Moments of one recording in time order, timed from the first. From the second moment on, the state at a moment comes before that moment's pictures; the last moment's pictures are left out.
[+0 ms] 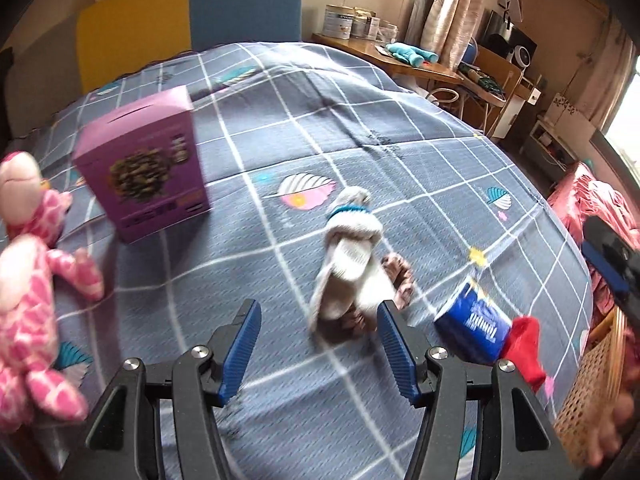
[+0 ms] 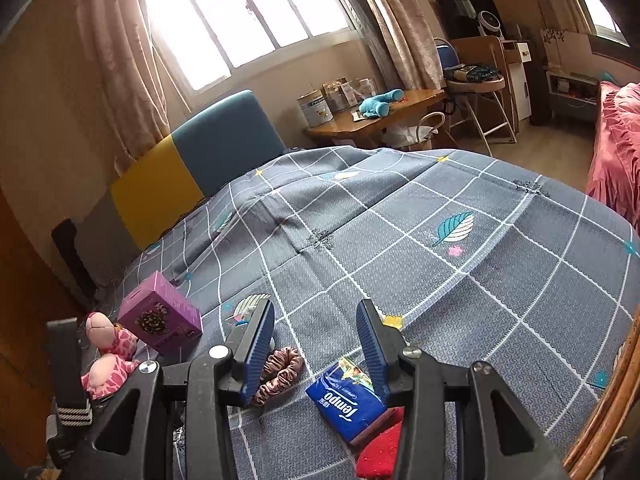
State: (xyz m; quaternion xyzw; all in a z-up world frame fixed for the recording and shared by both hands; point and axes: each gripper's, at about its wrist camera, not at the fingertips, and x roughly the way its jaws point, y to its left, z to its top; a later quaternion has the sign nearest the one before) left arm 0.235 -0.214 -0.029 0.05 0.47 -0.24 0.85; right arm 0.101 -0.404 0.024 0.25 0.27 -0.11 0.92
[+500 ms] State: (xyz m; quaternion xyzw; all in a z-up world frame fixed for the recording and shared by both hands) left arm 0.308 -0.276 -0.083 0.03 0.52 -0.25 0.81; right arm 0.111 -0.401 0.014 0.26 0.29 -0.09 0.92
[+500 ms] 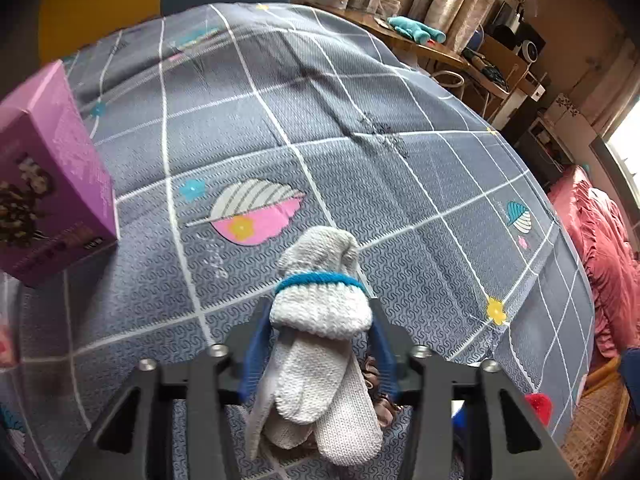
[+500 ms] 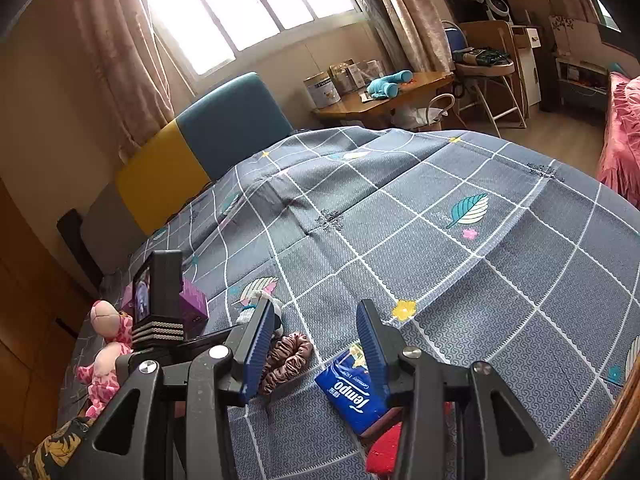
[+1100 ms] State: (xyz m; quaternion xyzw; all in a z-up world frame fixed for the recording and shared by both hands) left arm 0.205 -0.132 -0.037 -0.01 0.47 -0.22 0.86; right arm 0.112 -0.406 0.009 0.28 0.30 -0.09 0.91
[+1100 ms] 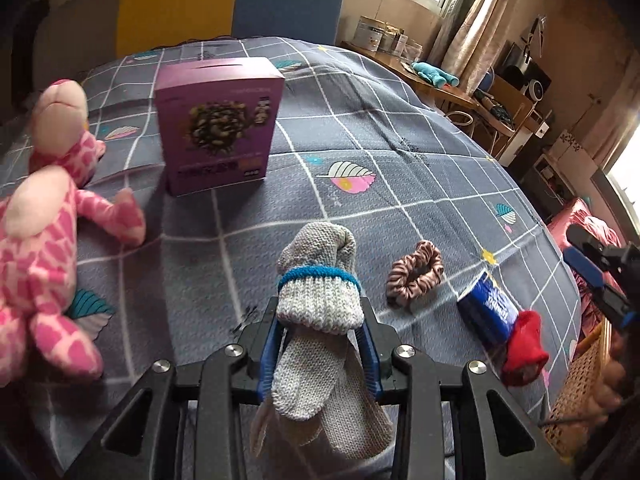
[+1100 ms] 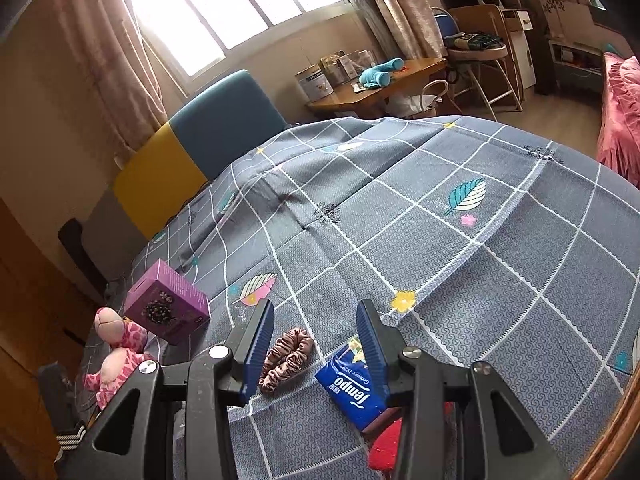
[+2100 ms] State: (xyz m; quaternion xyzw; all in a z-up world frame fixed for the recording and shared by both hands) left arm 0.082 -0.003 0.006 -0.06 0.41 -0.21 0.89; right arm 0.209 -0.336 -0.055 0.32 0.51 -0.07 0.80
